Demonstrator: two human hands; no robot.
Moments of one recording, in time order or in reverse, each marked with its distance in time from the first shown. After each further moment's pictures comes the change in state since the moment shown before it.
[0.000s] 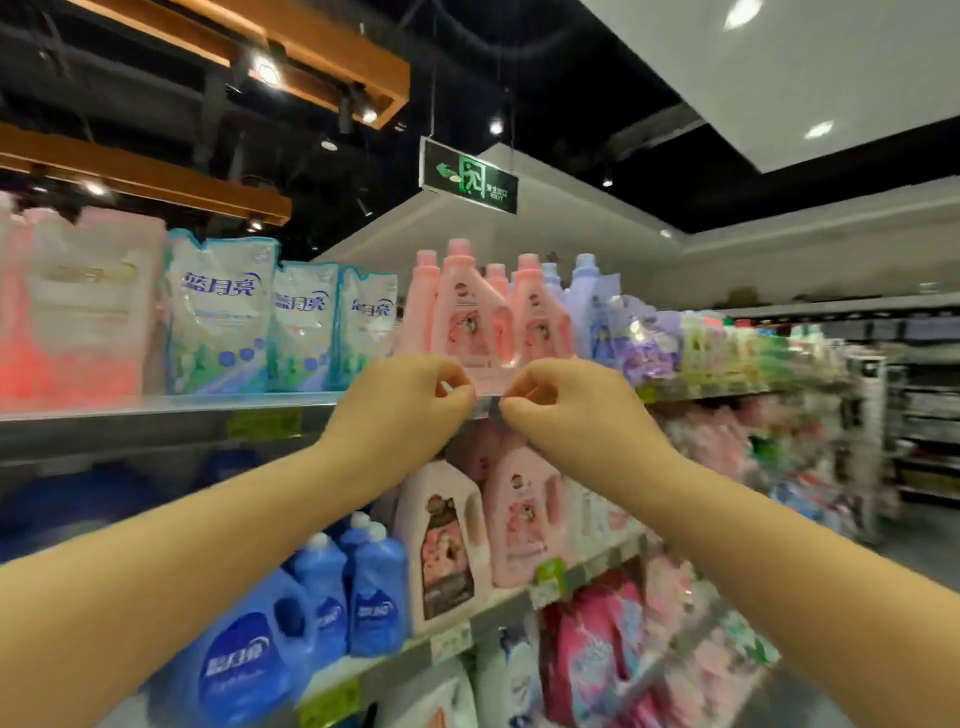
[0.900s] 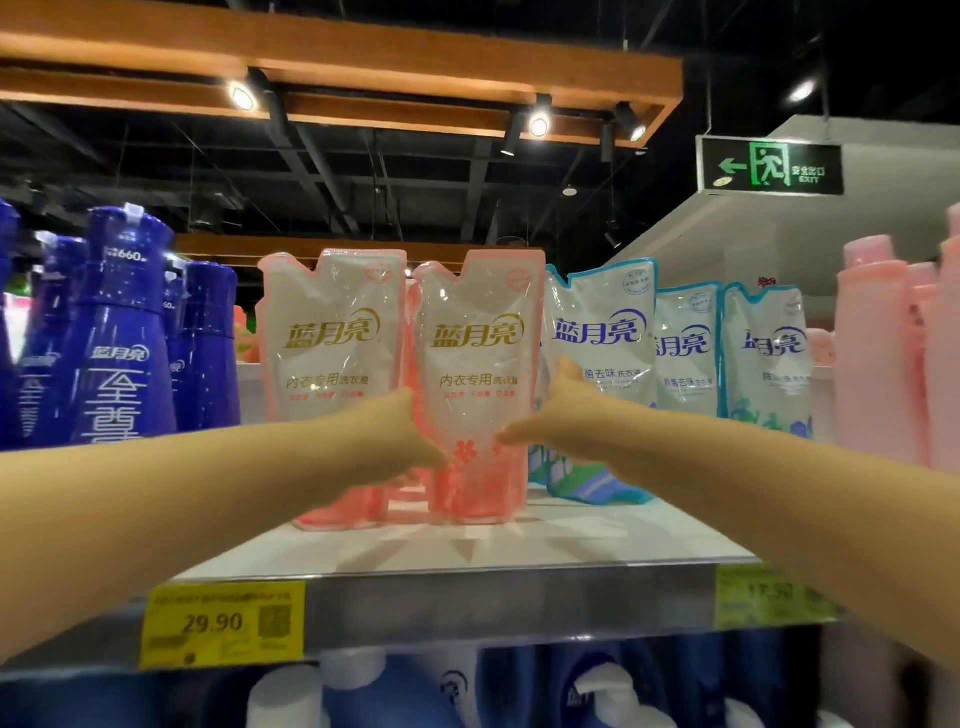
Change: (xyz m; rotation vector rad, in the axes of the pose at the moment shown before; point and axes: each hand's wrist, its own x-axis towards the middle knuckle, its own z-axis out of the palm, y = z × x) left_hand 0.069 -0.347 -0.185 0.245 -0.127 -0.777; right_hand 0.275 -0.221 0.311 0.475 -0.457 0.013
